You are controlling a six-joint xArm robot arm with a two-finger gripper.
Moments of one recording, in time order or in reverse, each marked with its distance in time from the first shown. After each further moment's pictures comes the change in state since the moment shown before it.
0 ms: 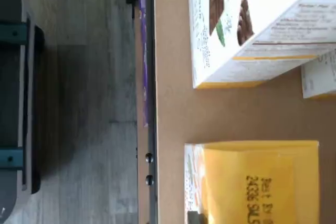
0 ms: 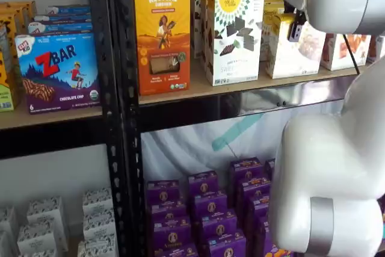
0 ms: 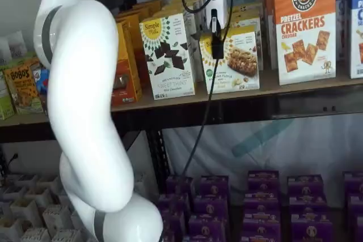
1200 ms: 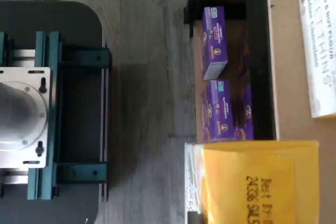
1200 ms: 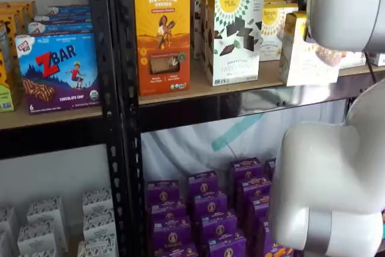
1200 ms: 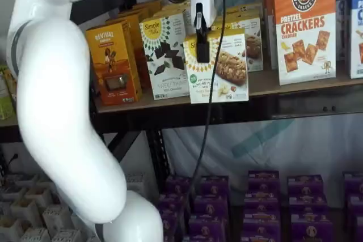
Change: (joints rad) arm -0.064 -0.178 0.069 -0.007 0.224 -0.044
